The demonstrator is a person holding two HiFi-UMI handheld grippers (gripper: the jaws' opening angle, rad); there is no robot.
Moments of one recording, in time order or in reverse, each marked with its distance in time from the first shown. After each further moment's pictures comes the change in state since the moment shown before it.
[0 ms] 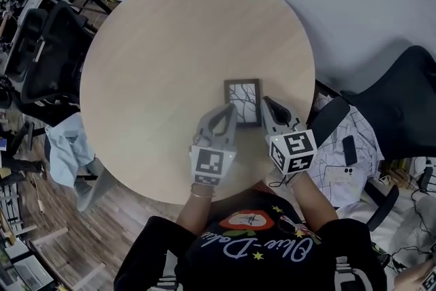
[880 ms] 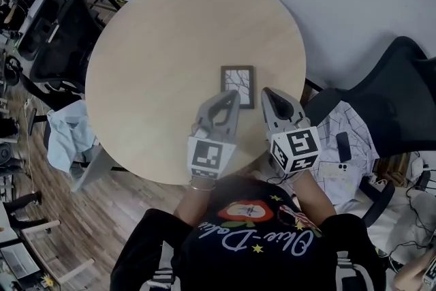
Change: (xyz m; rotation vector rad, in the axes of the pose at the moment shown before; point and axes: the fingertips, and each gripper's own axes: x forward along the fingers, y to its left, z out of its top) left arm -0.051 -0.047 0.062 0.032 -0.176 0.027; right arm -0.078 0.029 0.045 -0.099 -0.157 0.048
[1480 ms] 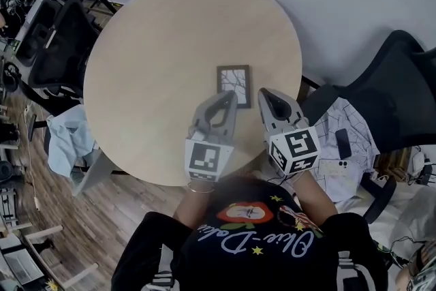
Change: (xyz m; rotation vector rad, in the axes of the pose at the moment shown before) left arm -0.002 -0.006 0.007 0.017 -0.014 -0.005; right arm -0.008 0.002 0.003 -0.001 -0.010 0.008
